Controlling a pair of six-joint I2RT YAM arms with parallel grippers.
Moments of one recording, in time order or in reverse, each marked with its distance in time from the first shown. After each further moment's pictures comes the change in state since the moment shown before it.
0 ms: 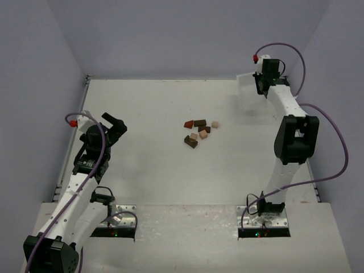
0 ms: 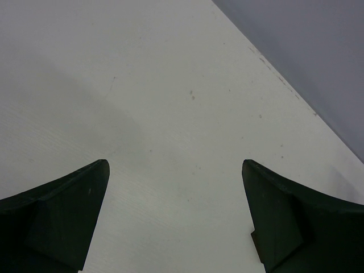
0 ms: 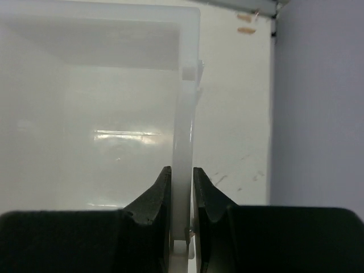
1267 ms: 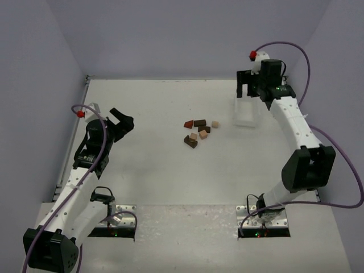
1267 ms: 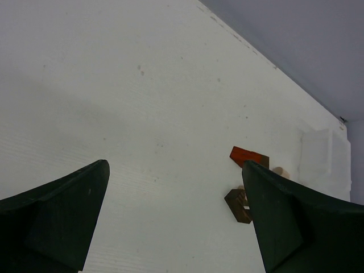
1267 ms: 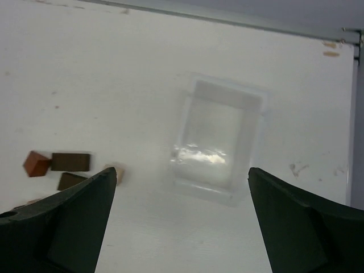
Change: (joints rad) left arm 0.000 0.081 0.057 0.049 0.247 0.049; right arm 0.146 -0.391 -0.193 -0.091 -0.209 0.252
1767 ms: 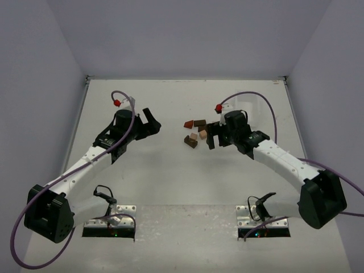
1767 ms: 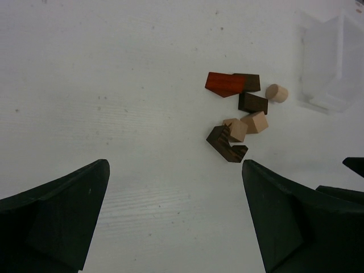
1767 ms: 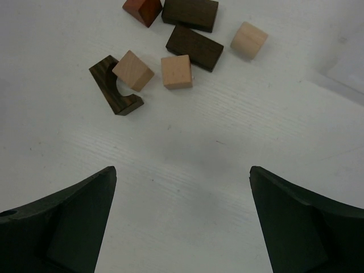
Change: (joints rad) left arm -0.247 0.296 0.130 -0.007 0.089 0.061; right arm 0.364 -0.308 -0.632 0.154 0.030 0.218
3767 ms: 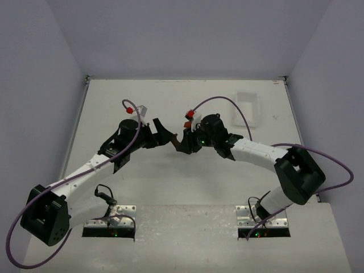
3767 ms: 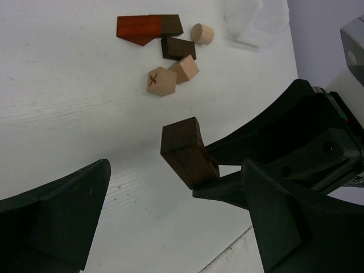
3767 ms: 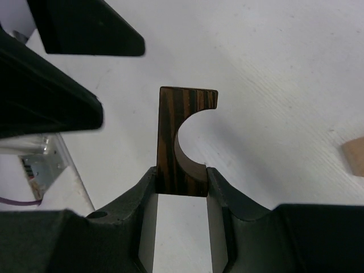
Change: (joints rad) left arm -0.083 -0.040 -0.145 0.207 0.227 -0.069; right arm 0.201 0.263 -0.015 0.473 -0.461 0.128
